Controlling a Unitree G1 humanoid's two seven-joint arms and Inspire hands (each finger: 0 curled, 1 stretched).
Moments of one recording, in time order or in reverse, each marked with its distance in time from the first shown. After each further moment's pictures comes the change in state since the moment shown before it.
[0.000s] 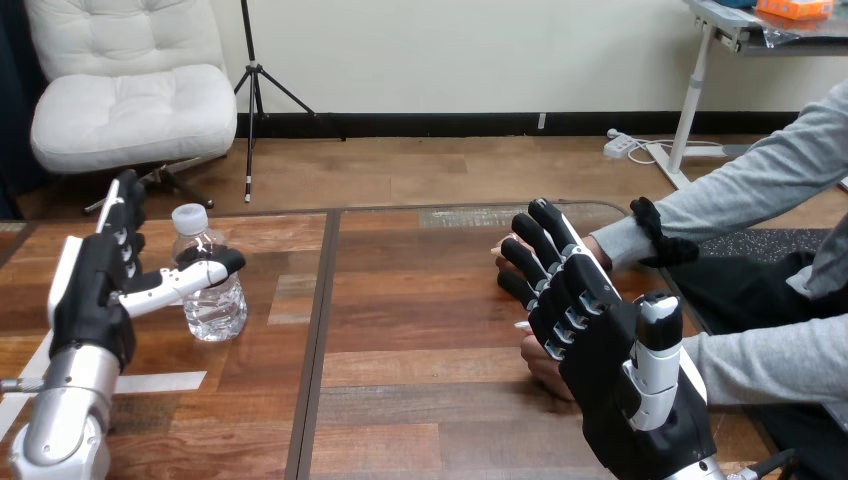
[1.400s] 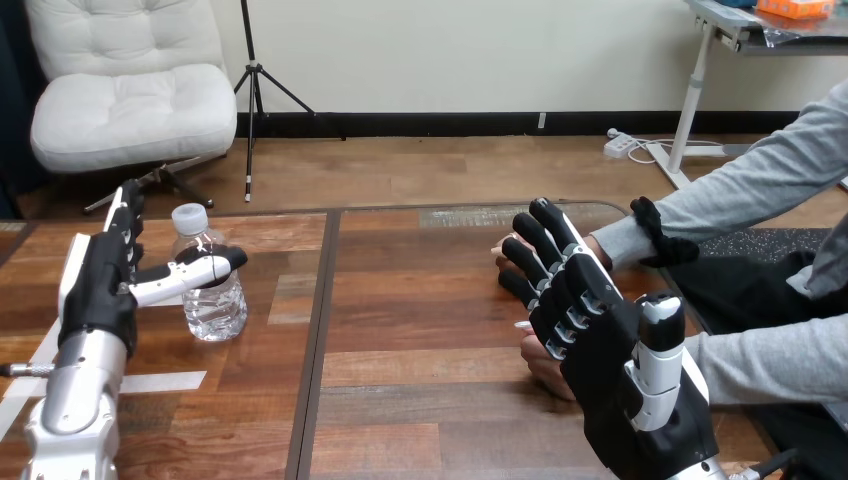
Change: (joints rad) left arm -0.090 0.027 -0.064 0.102 0.074 0.090 0.126; right arm 0.006 0.001 -0.001 -0.012 0.001 0.000 0.000
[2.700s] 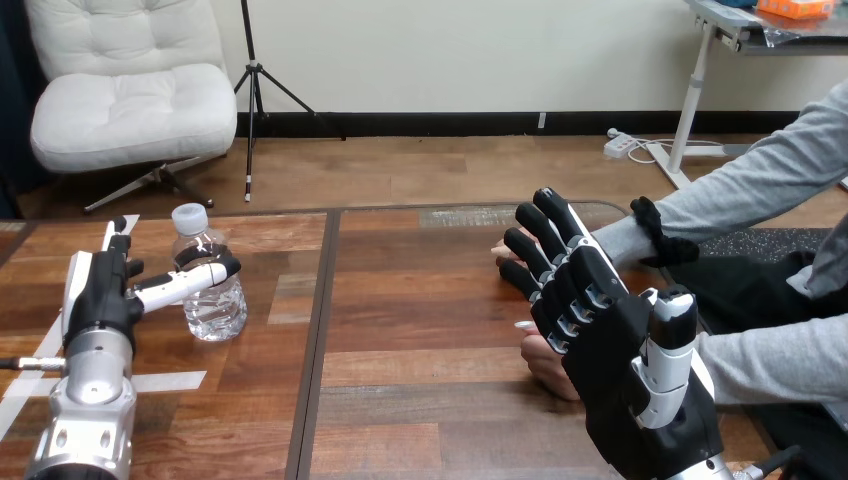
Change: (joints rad) left arm -0.044 -0.004 -0.061 -0.057 0.103 0.325 0.153; right arm 0.003 0.000 -0.001 -0.024 0.016 0.000 0.004
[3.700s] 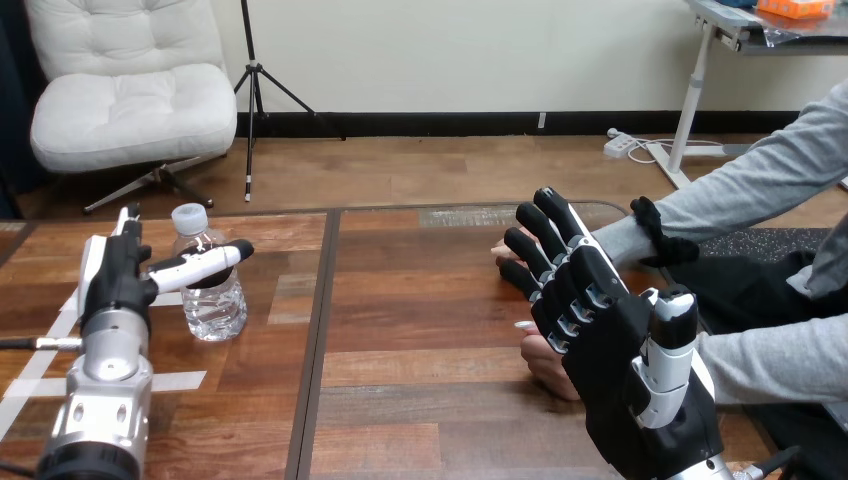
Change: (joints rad) left arm -0.047 -0.027 -0.008 -0.019 -0.008 0.056 0.010; right arm 0.000 0.000 0.000 0.000 0.001 0.000 -0.001
